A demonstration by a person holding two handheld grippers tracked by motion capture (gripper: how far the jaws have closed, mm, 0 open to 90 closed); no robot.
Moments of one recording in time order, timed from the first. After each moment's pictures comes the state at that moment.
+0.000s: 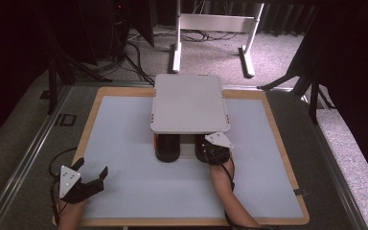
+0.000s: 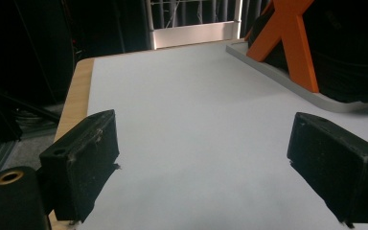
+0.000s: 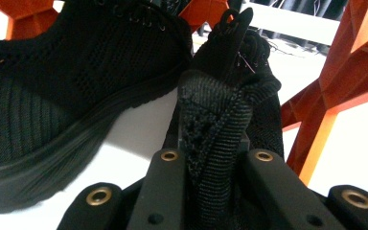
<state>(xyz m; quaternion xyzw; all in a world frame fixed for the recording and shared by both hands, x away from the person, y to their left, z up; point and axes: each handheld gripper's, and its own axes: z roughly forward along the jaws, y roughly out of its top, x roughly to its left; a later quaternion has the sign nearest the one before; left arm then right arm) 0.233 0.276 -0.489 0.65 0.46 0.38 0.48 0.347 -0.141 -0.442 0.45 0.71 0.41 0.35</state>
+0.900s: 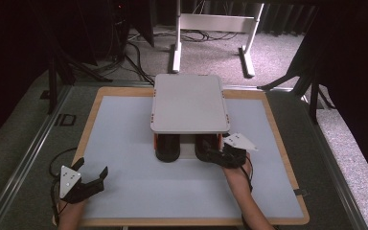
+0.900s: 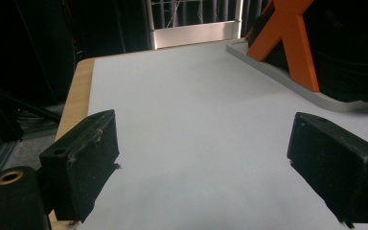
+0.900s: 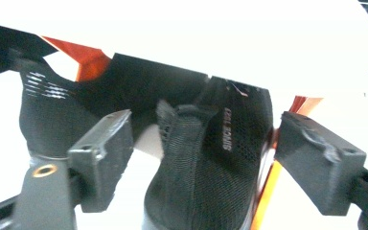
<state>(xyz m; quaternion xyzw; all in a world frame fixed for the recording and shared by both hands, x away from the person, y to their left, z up) 0.233 0.275 -0.489 0.65 0.46 0.38 0.48 0.320 -0.187 -0.411 0.40 0.71 0.50 0.30</state>
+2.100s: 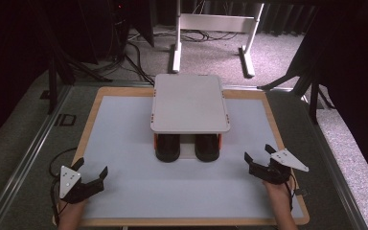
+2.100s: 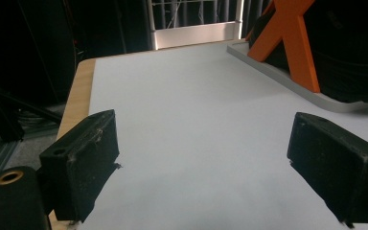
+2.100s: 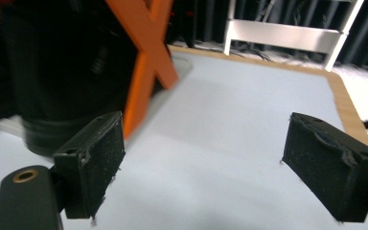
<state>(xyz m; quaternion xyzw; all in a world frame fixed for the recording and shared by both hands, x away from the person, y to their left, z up) 0.232 0.275 -0.489 0.65 0.46 0.38 0.48 0.290 -0.311 -0.441 0.45 0.68 0.47 0.34</state>
